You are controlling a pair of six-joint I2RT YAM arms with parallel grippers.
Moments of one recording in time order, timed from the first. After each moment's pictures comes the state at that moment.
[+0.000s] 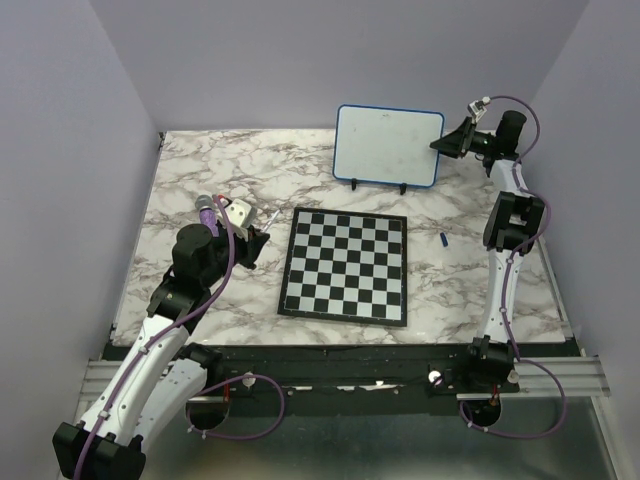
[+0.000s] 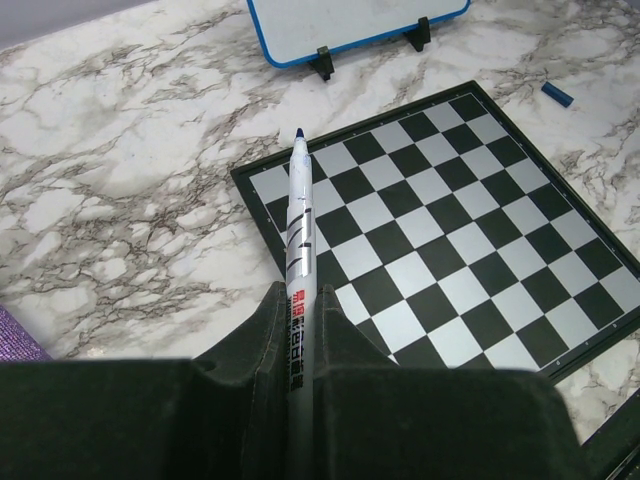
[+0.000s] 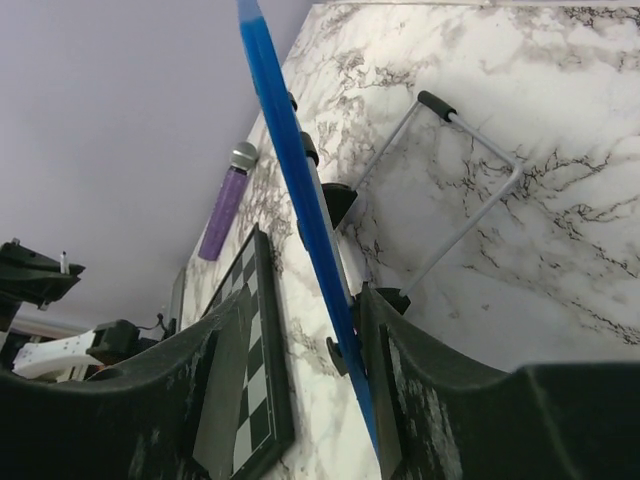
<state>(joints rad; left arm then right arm) -0.34 0.69 0.62 -0.16 0.28 -0.01 -0.23 2.78 2.41 0.19 -1.43 0.76</state>
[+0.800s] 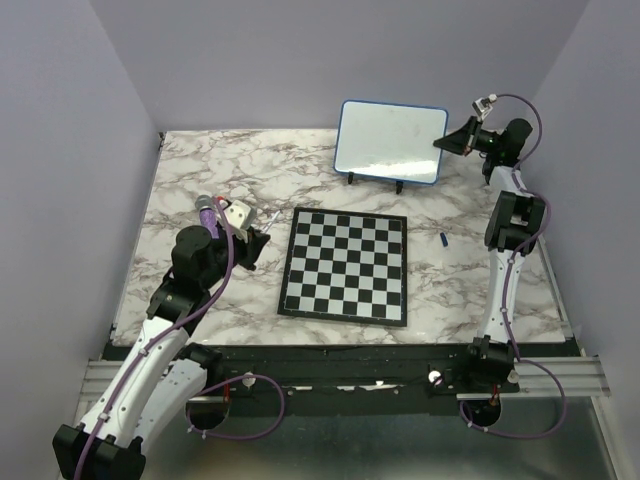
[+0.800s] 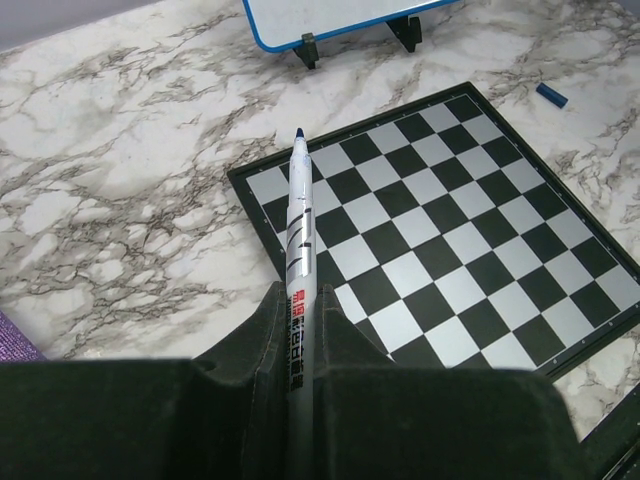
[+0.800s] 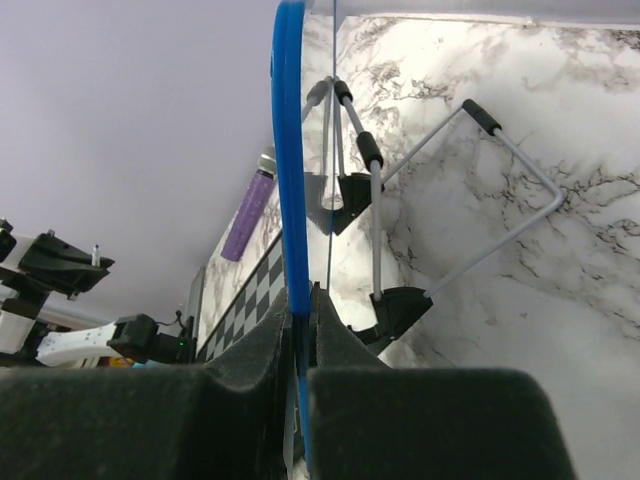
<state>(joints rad) -0.34 0.68 0.61 -0.15 0.29 -0.01 -0.25 2.78 2.32 0.72 -1.45 1.18</state>
